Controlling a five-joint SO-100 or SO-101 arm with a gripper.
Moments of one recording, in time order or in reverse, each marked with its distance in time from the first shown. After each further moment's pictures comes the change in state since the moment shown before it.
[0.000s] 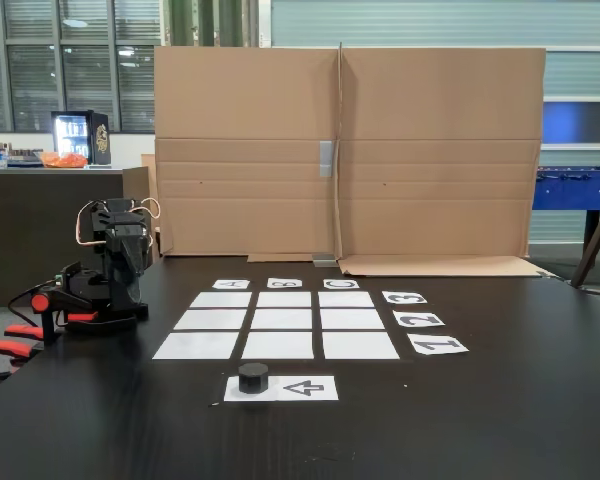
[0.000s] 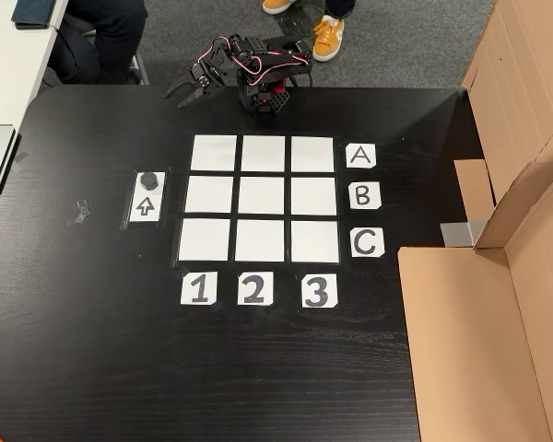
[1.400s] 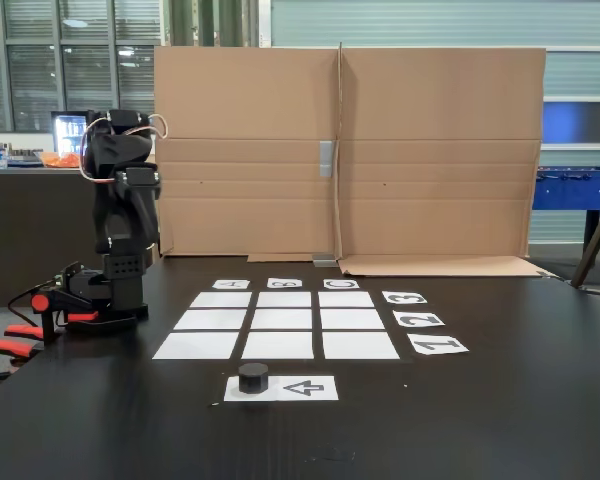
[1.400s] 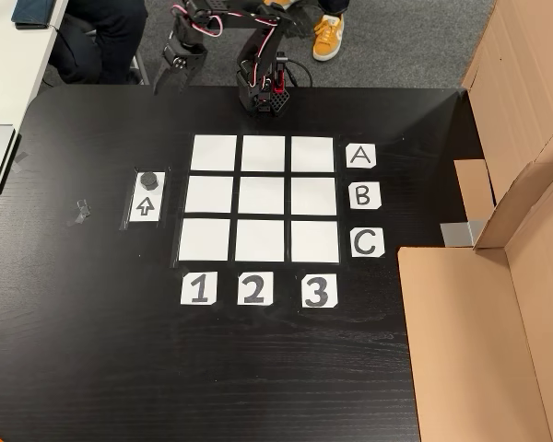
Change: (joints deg) arm -6.6 -73.8 -78.1 43.2 -1.0
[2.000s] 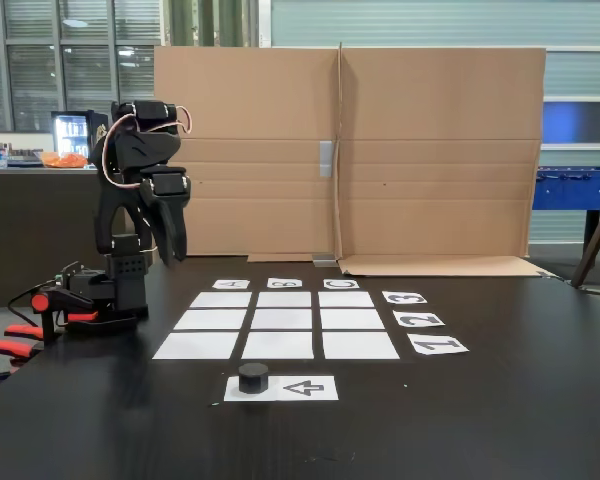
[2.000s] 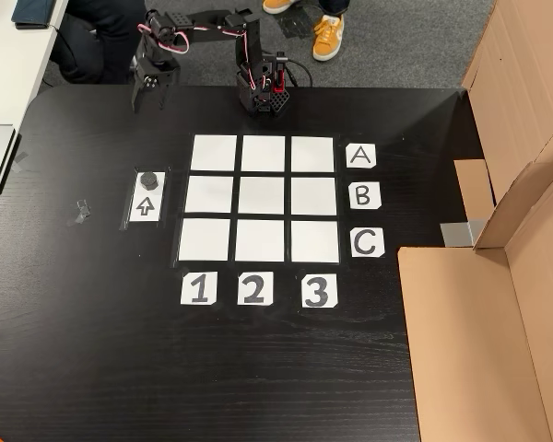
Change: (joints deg) arm -2.9 -29.2 -27.4 2.6 7.6
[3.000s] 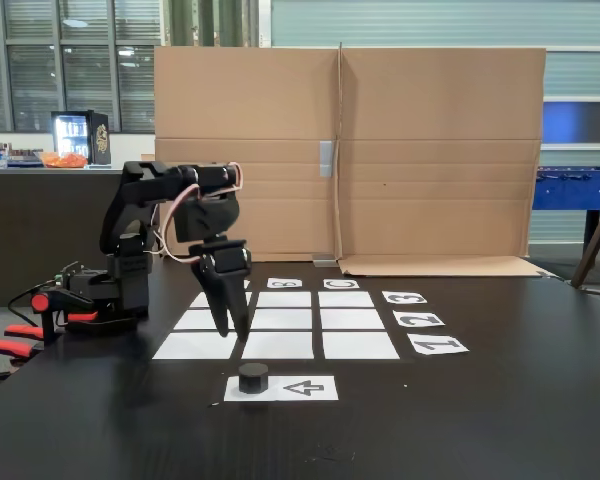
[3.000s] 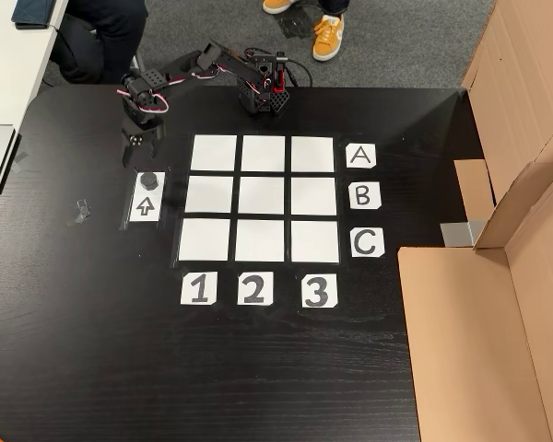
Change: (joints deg) arm -7.6 -38.6 -27.4 -4.7 4.9
